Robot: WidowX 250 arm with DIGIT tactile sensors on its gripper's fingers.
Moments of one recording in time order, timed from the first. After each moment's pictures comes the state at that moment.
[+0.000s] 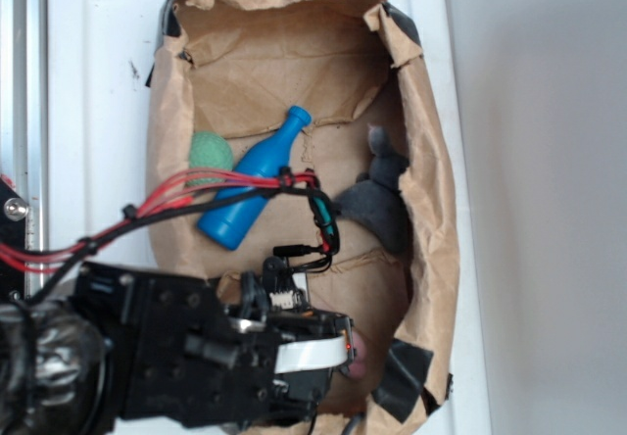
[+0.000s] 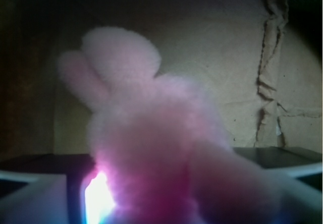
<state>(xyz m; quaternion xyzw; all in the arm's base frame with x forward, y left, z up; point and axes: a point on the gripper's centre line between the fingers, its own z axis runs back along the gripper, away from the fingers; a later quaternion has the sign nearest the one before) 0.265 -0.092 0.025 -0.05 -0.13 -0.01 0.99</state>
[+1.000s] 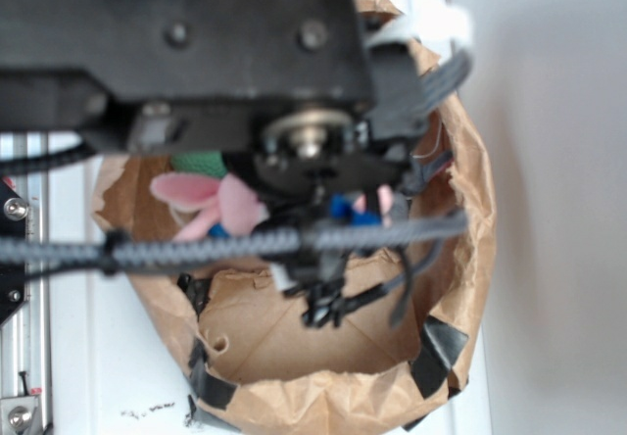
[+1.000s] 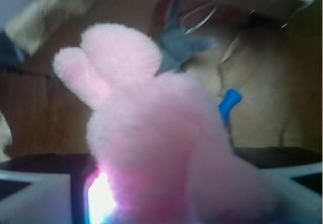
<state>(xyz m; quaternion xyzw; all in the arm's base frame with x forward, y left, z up) 0.280 0.030 0.176 -0.01 -0.10 0.14 0.98</state>
